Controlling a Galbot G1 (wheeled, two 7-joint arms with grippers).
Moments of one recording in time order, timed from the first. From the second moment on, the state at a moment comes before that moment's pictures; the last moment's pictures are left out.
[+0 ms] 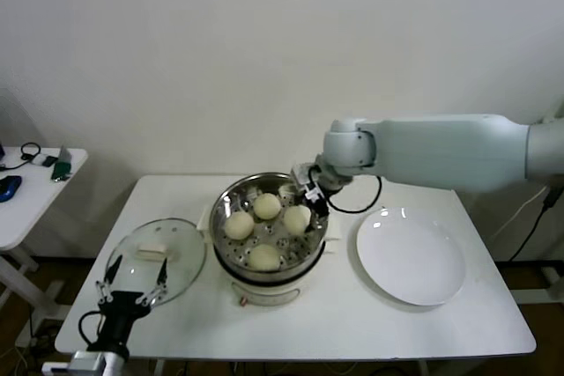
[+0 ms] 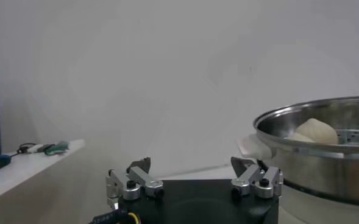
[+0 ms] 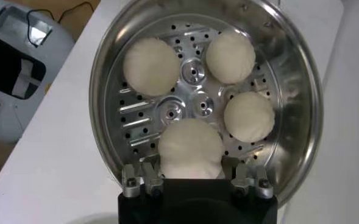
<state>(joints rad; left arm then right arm) 1.72 -1.51 -0.80 -2.12 -0.02 -0.01 0.14 0.77 1.11 -1.63 1.50 0.63 -0.36 -0.77</state>
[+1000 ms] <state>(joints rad) 1.68 -1.50 -0.80 -2.11 -0.02 0.01 0.15 0.81 1.05 -1.55 1.39 0.73 -0.29 -0.86</state>
